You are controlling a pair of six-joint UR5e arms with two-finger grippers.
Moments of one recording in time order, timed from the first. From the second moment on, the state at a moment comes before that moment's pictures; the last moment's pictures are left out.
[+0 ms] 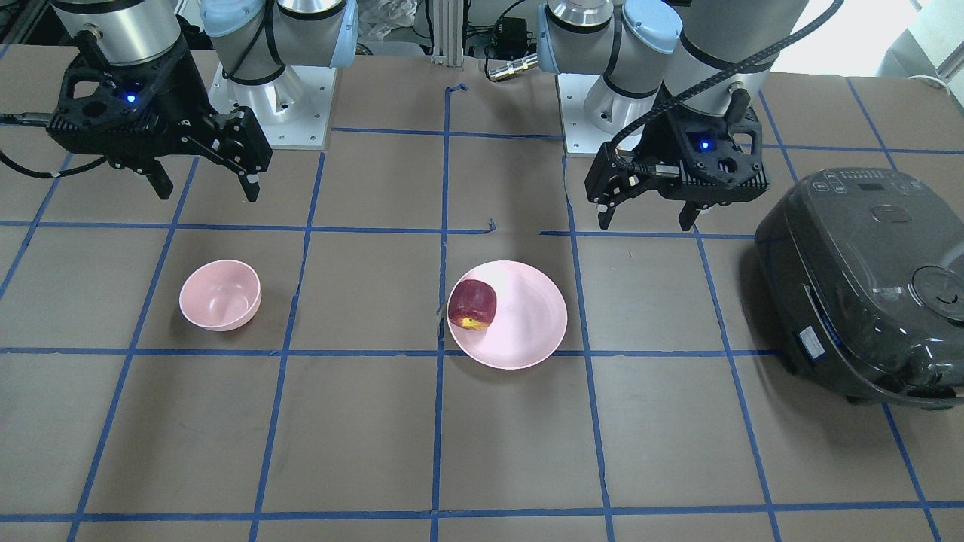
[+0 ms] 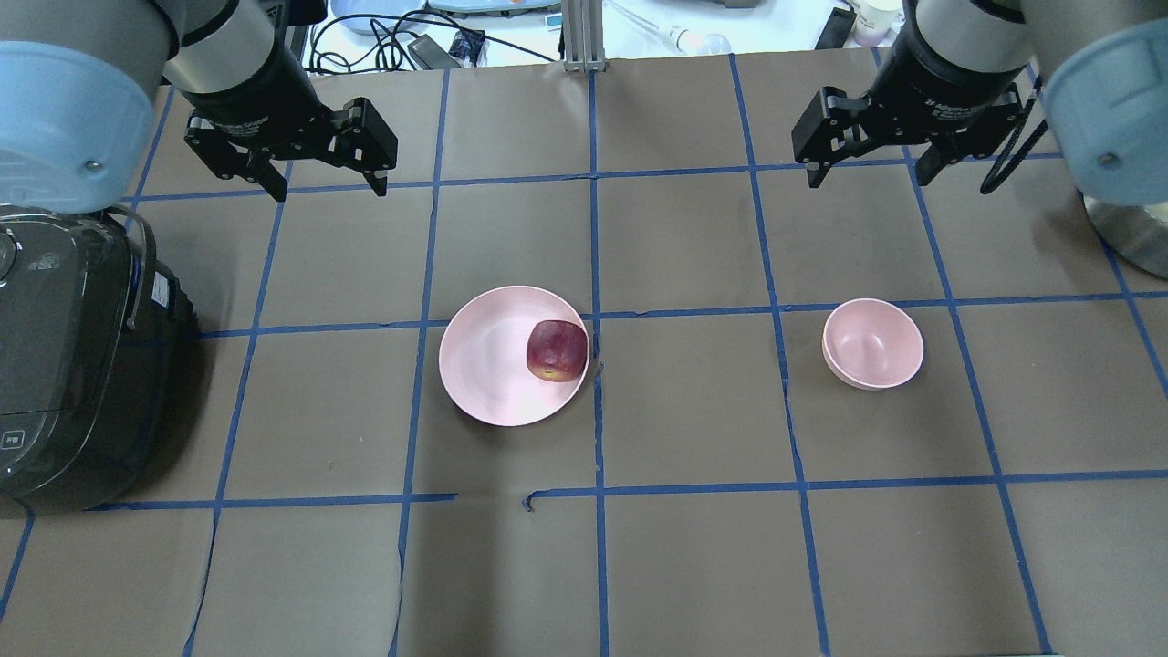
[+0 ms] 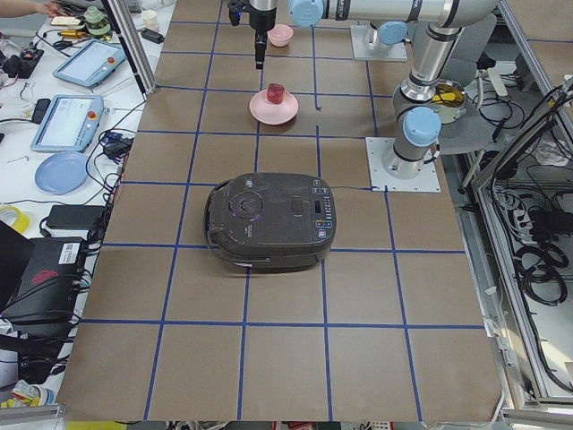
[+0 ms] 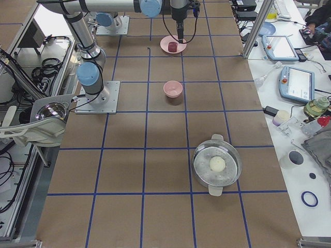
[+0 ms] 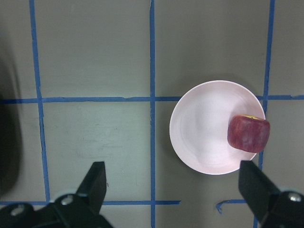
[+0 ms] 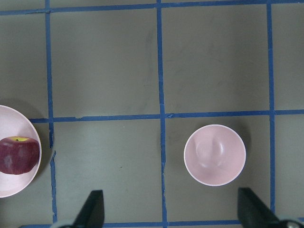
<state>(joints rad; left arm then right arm) -1.60 -1.61 -1.56 -1.45 1.57 -0.04 1.56 -1.62 1.61 -1.70 -1.56 0.01</state>
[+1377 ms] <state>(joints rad) -1.70 -1.68 -1.69 -1.14 1.57 -0.09 1.56 -1.62 1.61 -1.70 -1.55 0.01</state>
